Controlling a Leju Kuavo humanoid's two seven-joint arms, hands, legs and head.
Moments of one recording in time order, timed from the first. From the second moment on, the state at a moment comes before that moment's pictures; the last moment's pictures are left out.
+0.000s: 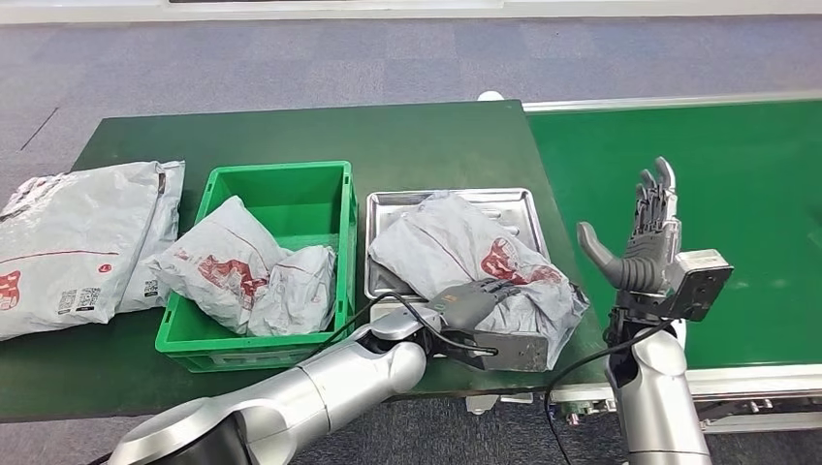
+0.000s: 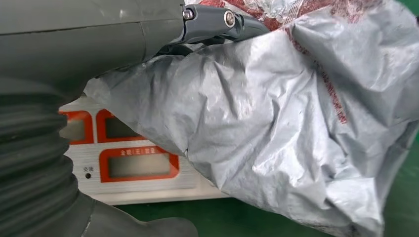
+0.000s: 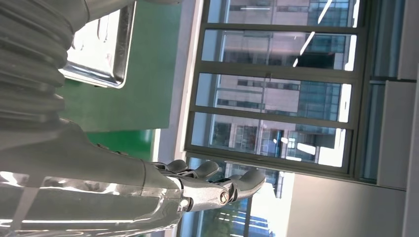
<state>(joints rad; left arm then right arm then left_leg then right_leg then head) -0.84 -0.36 -1.23 -0.46 -0.20 -0.02 0.08 -0.30 -0.05 -0.01 -1.28 0.00 0.04 -0.60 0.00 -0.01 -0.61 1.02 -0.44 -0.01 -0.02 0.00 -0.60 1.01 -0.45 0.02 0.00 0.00</state>
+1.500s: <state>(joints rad) -0.78 -0.36 -0.78 -0.42 -0.09 0.70 -0.66 -0.40 -0.04 0.06 -1.18 0.02 0.02 -0.55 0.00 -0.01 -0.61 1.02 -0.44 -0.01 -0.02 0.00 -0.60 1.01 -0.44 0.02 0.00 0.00</state>
